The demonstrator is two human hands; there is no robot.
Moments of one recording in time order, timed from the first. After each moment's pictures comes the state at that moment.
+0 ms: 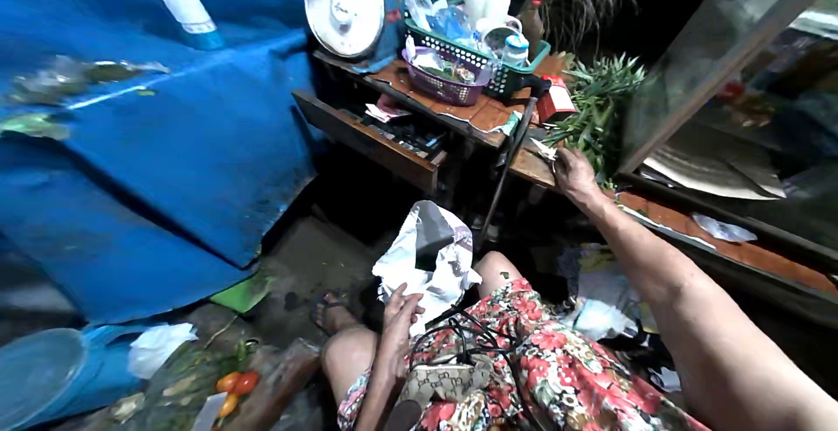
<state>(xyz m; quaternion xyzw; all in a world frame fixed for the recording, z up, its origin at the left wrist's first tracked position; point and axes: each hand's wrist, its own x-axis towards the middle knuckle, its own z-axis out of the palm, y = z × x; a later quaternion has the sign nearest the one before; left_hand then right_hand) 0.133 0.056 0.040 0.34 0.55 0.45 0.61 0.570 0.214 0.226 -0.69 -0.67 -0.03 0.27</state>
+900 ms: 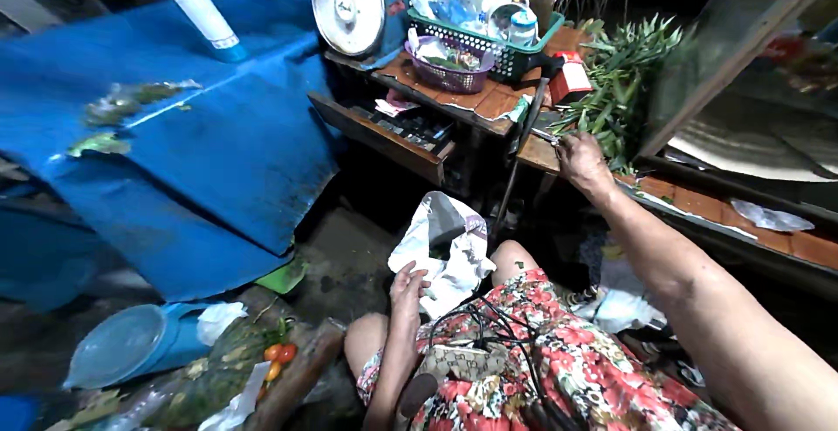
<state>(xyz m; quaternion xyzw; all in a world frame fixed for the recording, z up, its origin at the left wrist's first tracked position) 0.148 0.065 0.080 0.33 0.58 0.51 0.54 0.565 0.222 0.222 -0.71 -0.67 -0.02 0.23</state>
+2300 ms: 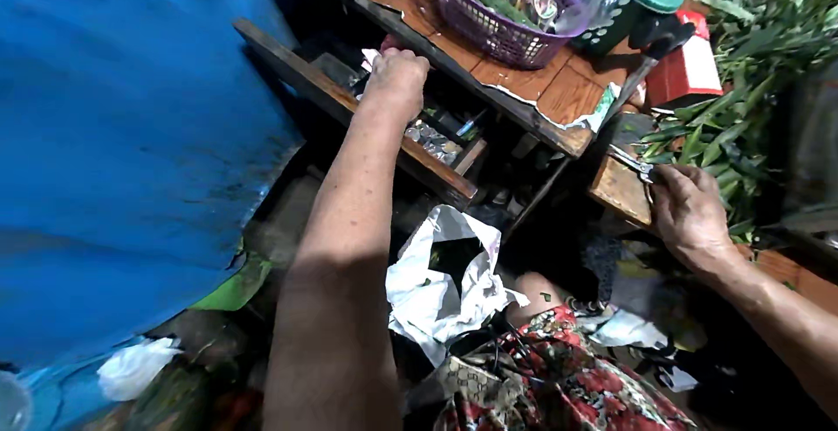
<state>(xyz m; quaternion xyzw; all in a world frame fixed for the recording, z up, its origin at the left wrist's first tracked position) 0.166 0.475 0.243 0.83 0.55 0.04 0.06 0.567 0.218 0.225 -0.70 -0.69 -0.03 0.19</state>
